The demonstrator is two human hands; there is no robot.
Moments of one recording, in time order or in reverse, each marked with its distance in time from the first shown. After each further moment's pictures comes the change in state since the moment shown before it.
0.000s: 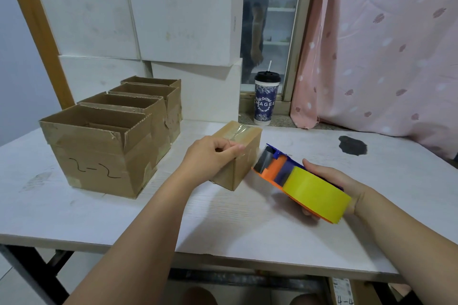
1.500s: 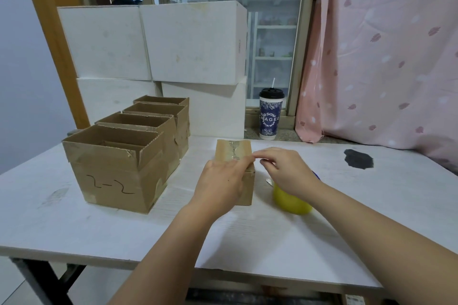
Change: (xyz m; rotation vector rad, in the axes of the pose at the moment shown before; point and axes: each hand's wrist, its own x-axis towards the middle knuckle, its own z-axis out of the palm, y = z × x) left_hand -0.011 -0.003 0.019 0.870 0.142 0.371; right_hand 0.025 -0.041 0.093 -1.174 0.443 -0.893
